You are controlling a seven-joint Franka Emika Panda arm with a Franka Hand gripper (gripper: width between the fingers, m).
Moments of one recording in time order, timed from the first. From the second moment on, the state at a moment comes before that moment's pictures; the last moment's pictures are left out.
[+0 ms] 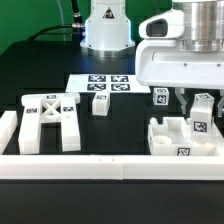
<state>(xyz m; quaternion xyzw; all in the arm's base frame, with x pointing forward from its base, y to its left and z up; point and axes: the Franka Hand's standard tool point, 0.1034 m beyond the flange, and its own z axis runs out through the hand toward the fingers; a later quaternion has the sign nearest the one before) 0.666 0.101 0.083 -0.95 0.29 -0.03 0.06</state>
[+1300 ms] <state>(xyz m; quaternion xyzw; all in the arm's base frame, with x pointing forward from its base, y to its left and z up) 0.672 0.112 0.082 -0.71 0.69 0.00 0.08</state>
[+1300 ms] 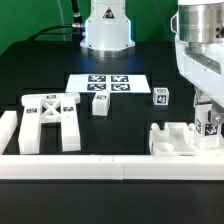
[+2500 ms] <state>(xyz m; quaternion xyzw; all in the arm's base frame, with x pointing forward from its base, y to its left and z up) 0.667 0.109 0.081 -0.93 0.37 -0.02 0.06</state>
